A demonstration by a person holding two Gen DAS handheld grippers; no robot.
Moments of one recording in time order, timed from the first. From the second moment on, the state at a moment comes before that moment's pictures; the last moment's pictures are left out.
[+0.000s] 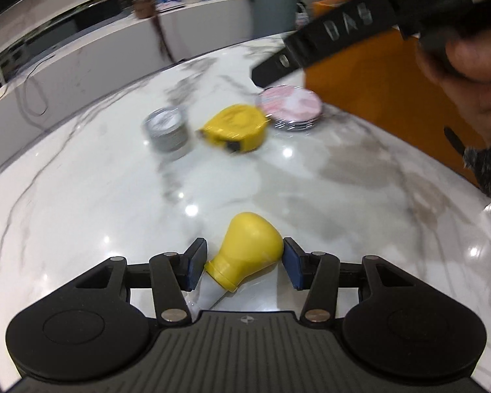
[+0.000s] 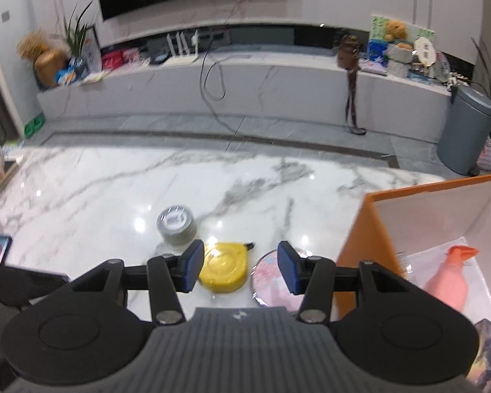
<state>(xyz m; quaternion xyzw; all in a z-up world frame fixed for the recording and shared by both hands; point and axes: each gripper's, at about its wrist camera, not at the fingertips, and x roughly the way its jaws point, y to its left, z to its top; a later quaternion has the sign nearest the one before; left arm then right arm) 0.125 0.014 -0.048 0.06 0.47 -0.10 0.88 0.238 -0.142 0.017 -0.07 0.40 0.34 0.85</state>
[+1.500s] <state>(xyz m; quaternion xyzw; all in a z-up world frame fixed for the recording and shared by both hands) 0.103 0.026 -0.029 0.04 0.46 -0.08 0.89 0.237 -0.089 -0.009 -0.10 0.43 0.31 0.84</state>
